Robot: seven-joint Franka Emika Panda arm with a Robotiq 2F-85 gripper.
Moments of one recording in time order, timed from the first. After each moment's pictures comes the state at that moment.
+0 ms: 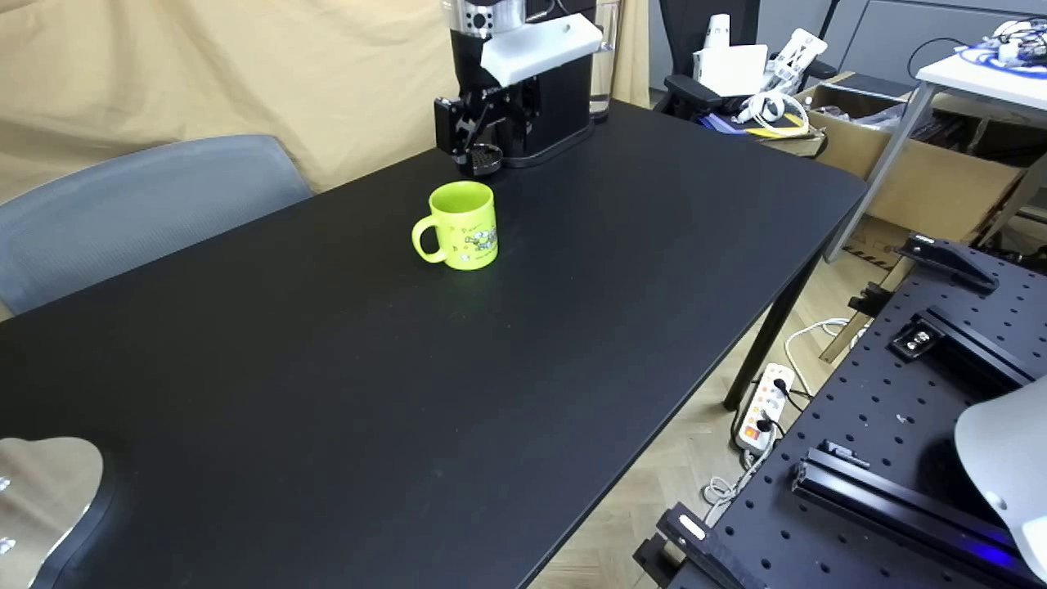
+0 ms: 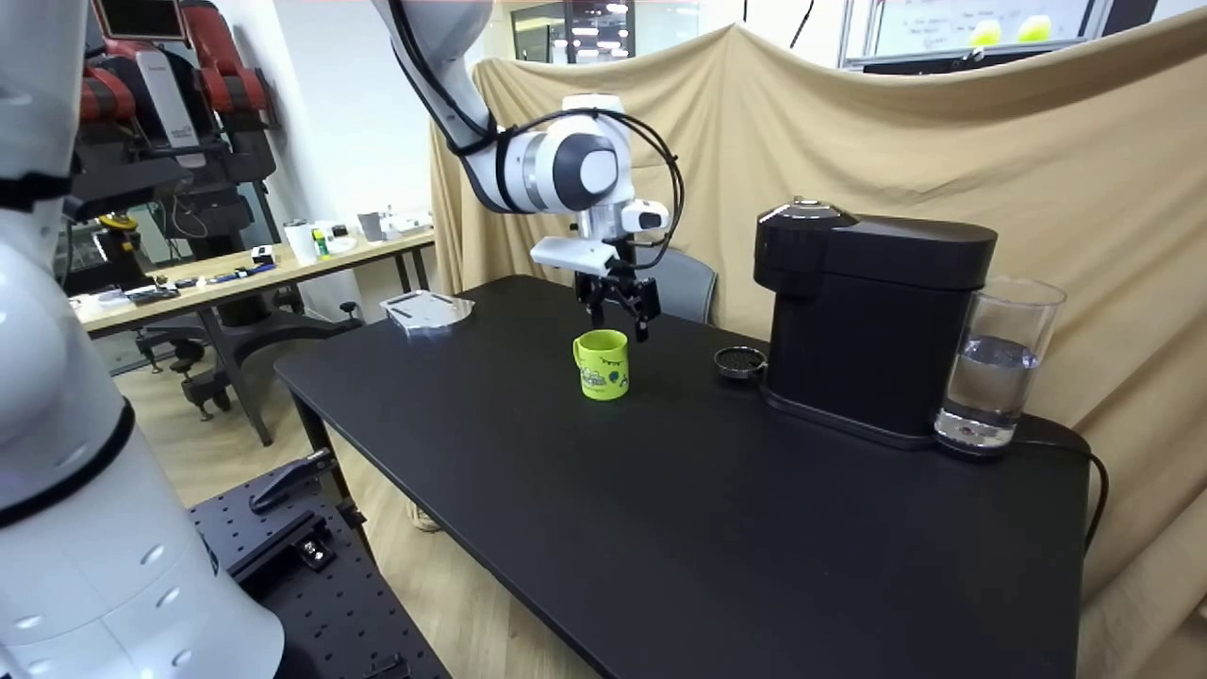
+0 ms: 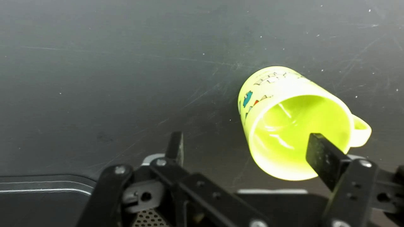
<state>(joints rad) 0.11 0.43 0.02 -2.06 -0.08 2.57 0.14</state>
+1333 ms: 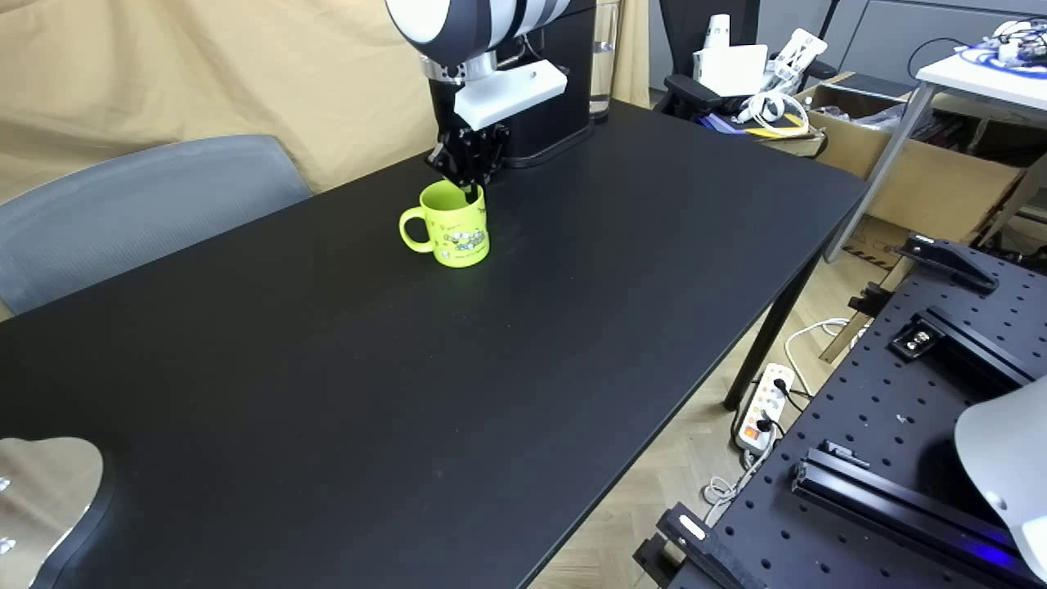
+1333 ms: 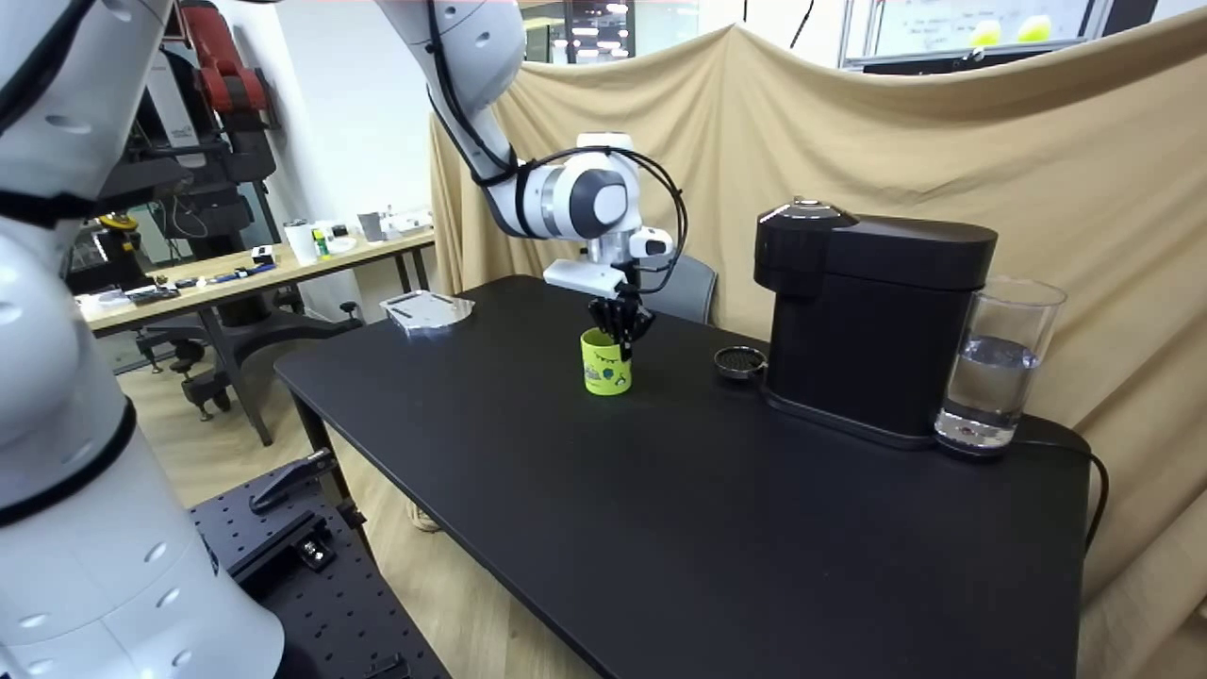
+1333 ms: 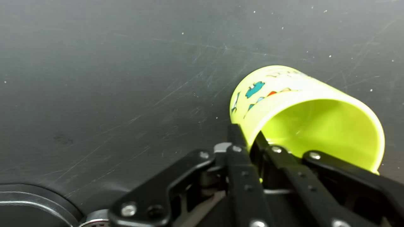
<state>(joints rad) 0.14 0.60 0.01 -1.90 -0.05 2.56 0.13</state>
